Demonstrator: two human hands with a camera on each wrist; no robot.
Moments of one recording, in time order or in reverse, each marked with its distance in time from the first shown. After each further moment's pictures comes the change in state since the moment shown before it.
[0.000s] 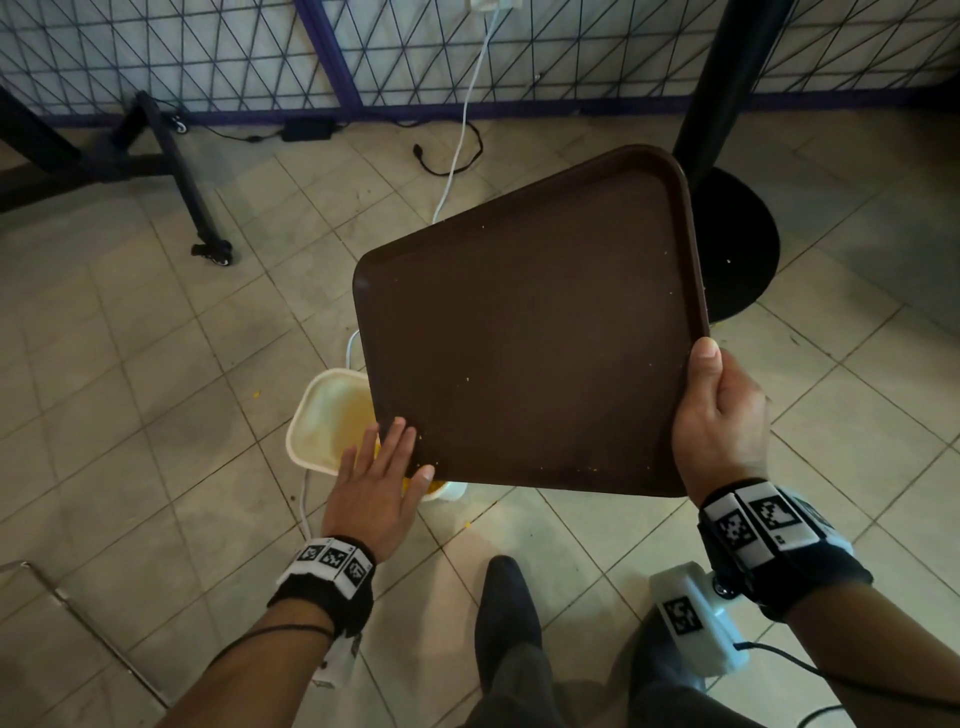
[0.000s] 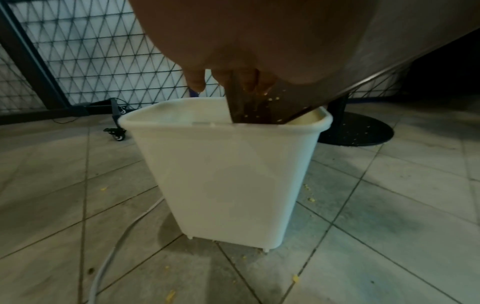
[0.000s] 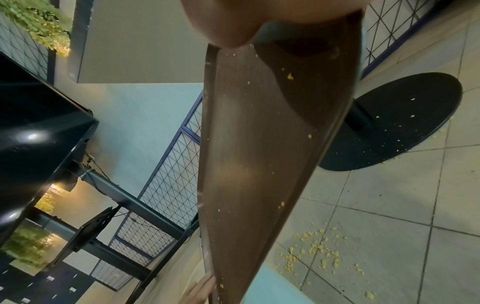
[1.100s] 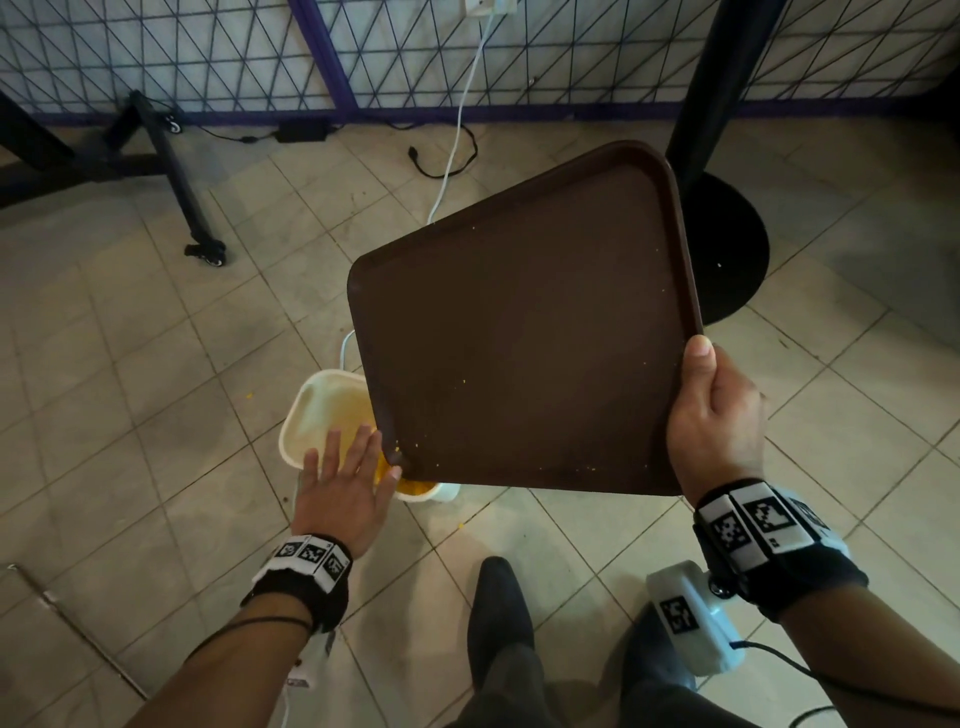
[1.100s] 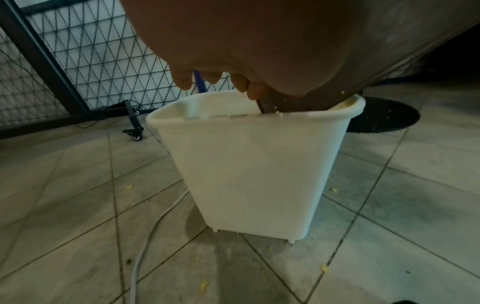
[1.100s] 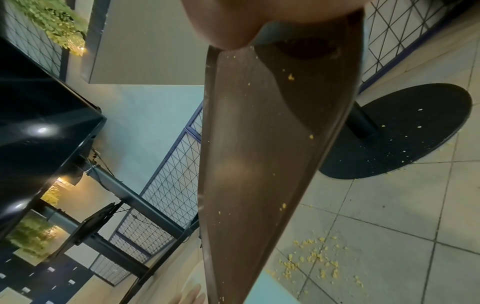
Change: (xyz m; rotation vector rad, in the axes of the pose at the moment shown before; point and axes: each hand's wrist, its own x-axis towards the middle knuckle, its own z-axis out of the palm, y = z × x) left_hand -0.001 -0.020 -0.003 0.159 -0.049 -0.091; right_hand 0.000 -0.008 -0.009 -0.029 0.009 -0.032
